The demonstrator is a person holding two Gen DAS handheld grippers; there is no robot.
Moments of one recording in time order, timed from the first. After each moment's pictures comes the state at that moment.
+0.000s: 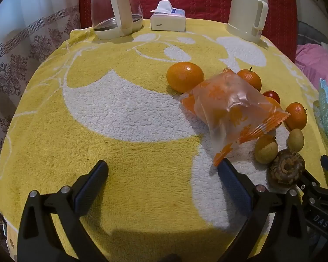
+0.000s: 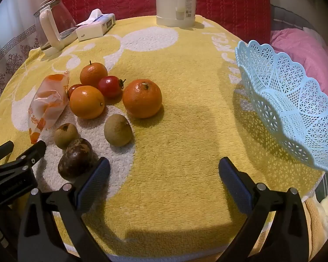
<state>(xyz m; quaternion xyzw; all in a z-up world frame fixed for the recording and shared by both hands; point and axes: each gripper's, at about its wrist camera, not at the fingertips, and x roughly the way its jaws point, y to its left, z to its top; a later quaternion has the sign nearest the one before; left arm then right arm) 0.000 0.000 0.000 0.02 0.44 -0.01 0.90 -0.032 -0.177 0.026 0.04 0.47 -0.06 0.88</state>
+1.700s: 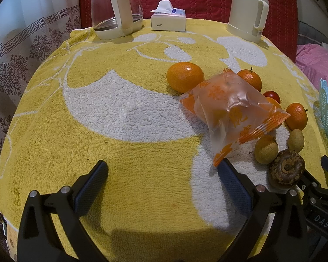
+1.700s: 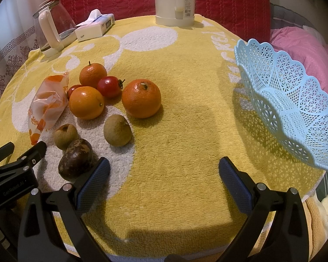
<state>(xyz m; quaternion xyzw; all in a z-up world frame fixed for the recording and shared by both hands) -0.002 0.000 0.002 0.03 0.44 -0.01 0.90 -0.033 -0.178 0.025 0.04 0.47 -0.07 0.88</state>
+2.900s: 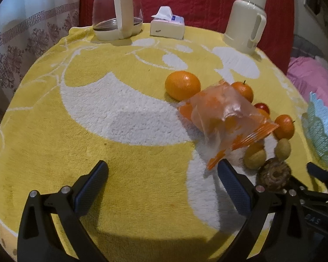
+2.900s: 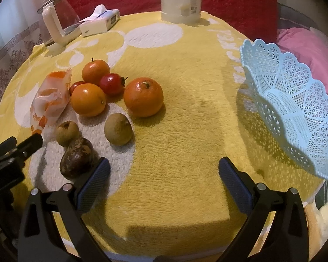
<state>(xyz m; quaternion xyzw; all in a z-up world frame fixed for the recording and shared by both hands) -0.005 0.013 0.008 -0.02 0.42 -0.04 0.90 -0.030 -0.180 0.024 0.03 0.49 -0.04 0.87</state>
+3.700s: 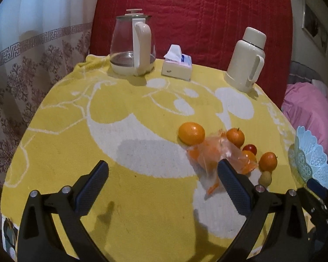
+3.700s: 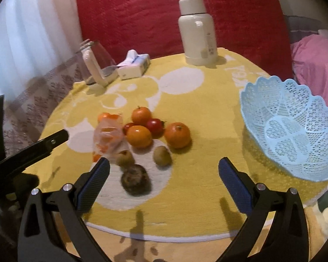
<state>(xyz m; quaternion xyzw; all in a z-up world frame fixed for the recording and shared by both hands) -0.023 0.040 0.064 -0.05 0.34 -0.03 0.94 -0.076 -0.182 0.083 0.10 0.37 0.06 0.92</state>
